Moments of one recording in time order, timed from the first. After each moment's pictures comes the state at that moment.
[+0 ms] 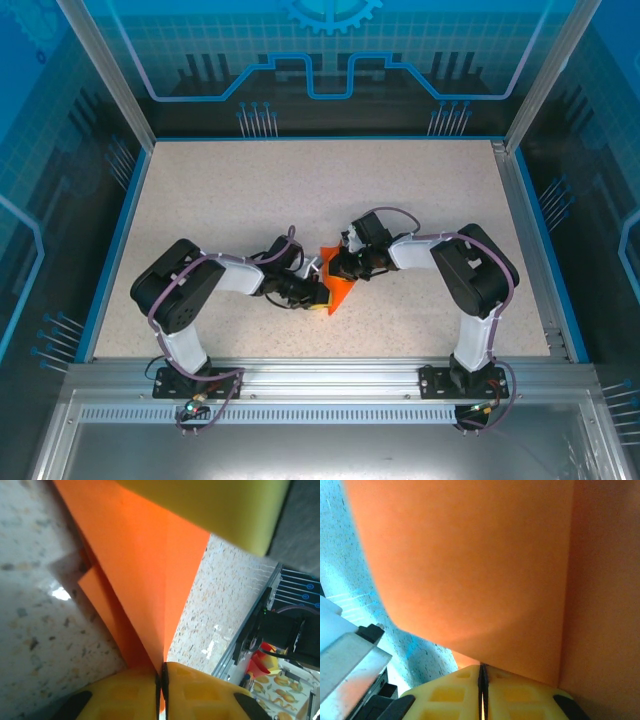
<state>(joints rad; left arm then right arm) -0.58 1.77 0.67 0.09 0.82 -0.76 0.56 1.88 0.92 -0.08 -0.56 0.77</state>
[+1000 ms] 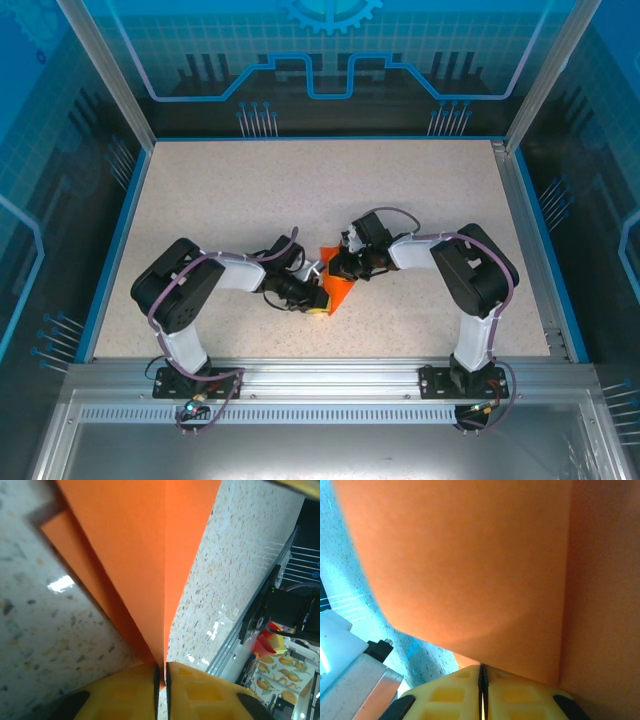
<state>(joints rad) -0.58 1.77 0.71 -0.05 0.86 -0.66 0.56 1.88 0.92 -0.08 -0.57 0.77</state>
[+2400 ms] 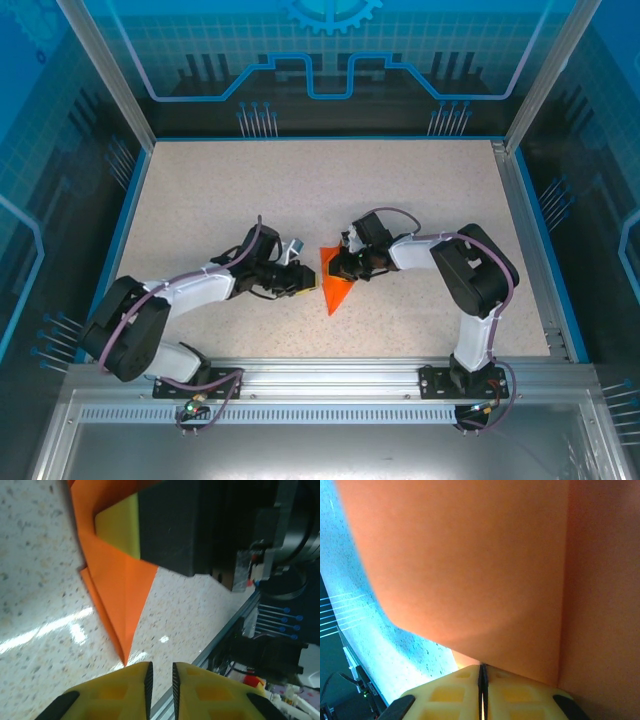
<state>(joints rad) -0.50 1.43 0.63 -0.04 0.70 -0.85 0.56 1.89 0.92 -0.06 -0.57 0.77</state>
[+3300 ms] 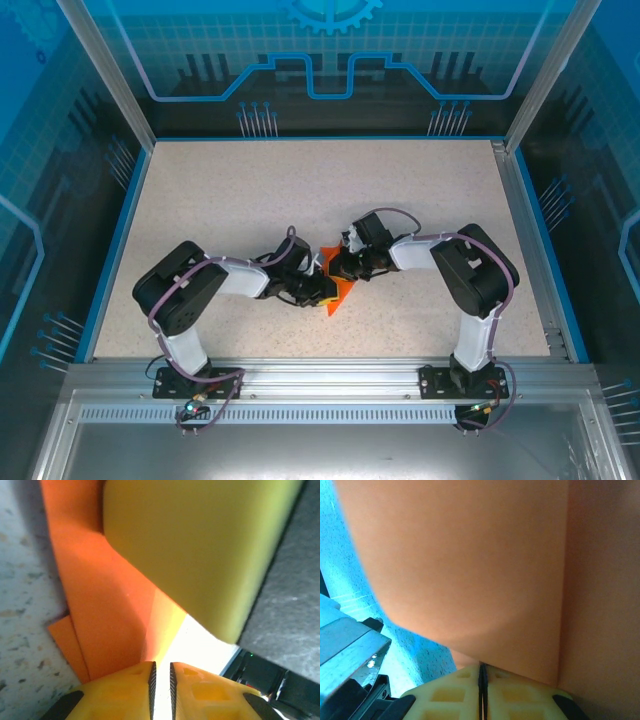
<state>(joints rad) -0.64 1.77 0.69 0.17 0.66 -1.00 0.56 1.89 0.91 -0.05 -0.57 0.78</state>
